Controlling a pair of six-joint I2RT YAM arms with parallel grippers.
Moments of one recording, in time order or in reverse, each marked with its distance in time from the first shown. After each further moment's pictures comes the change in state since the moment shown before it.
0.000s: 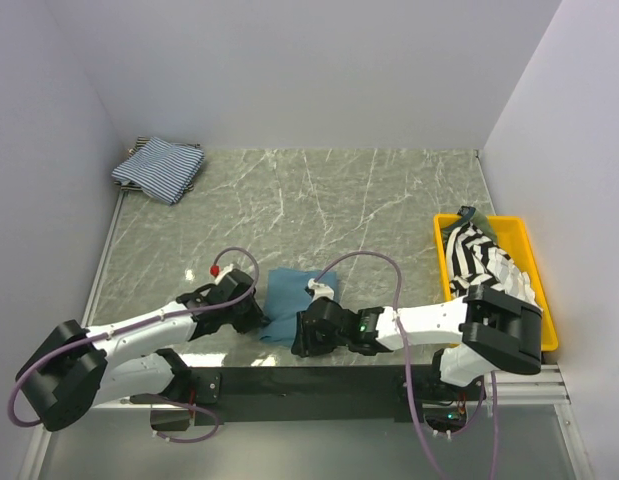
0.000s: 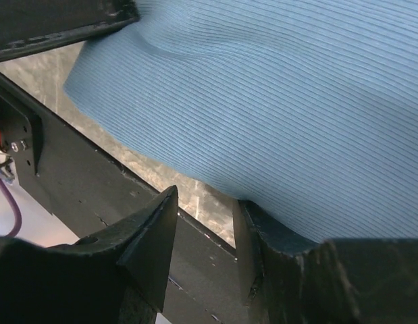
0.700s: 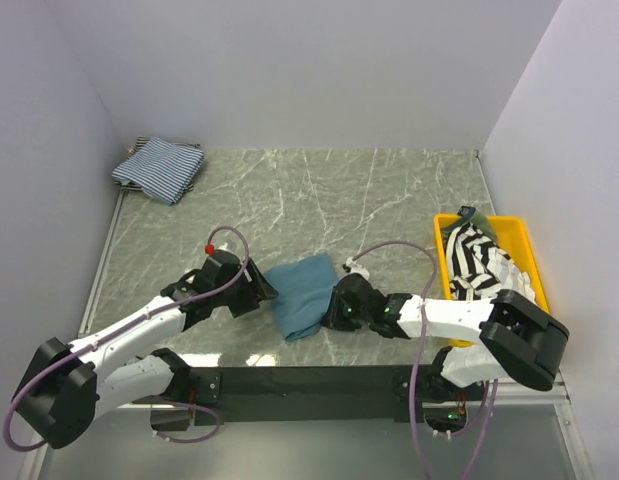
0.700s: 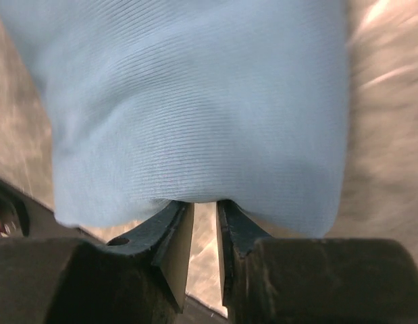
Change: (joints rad) left arm 0.145 -0.072 0.108 -0.046 0.095 0.173; right arm -0.268 -0.130 -0.109 -0.045 0.006 -0.024
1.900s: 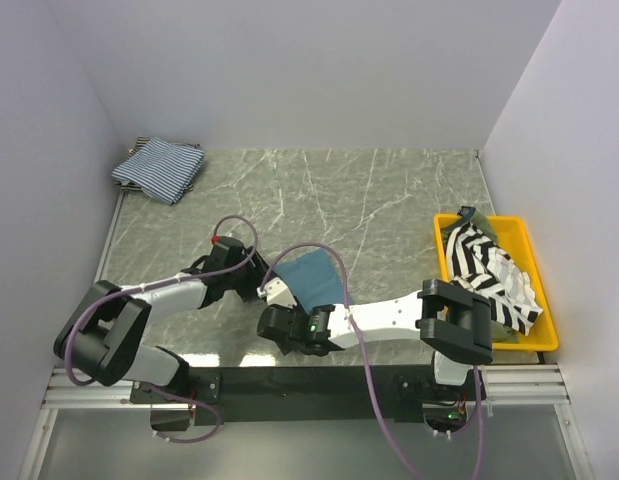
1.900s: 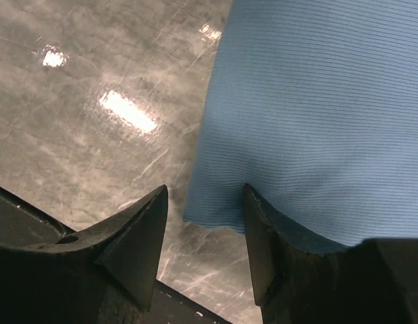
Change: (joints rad) left arm 0.135 0.359 0.010 0.343 0.106 0.008; right arm 0.390 0.395 0.526 -0.322 0.365 -0.367
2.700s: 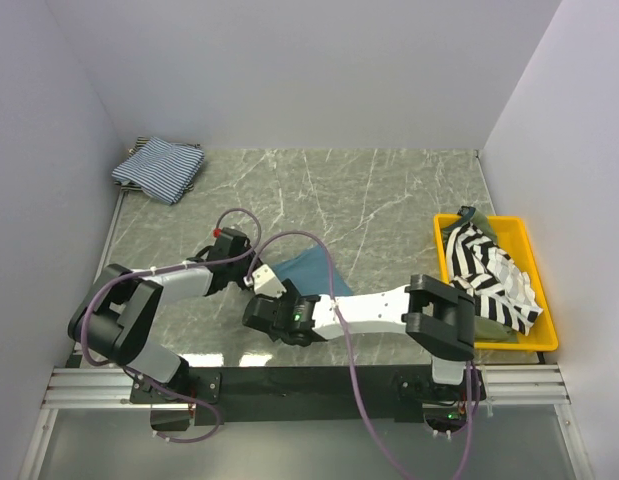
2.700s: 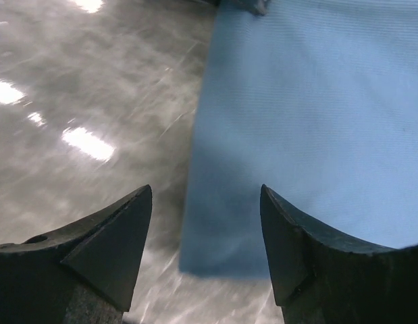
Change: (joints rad) left arm 0.033 0.114 0.094 -0.024 -0.019 0.056; right arm -0.013 0.066 0.166 -0.100 0.156 -0.083
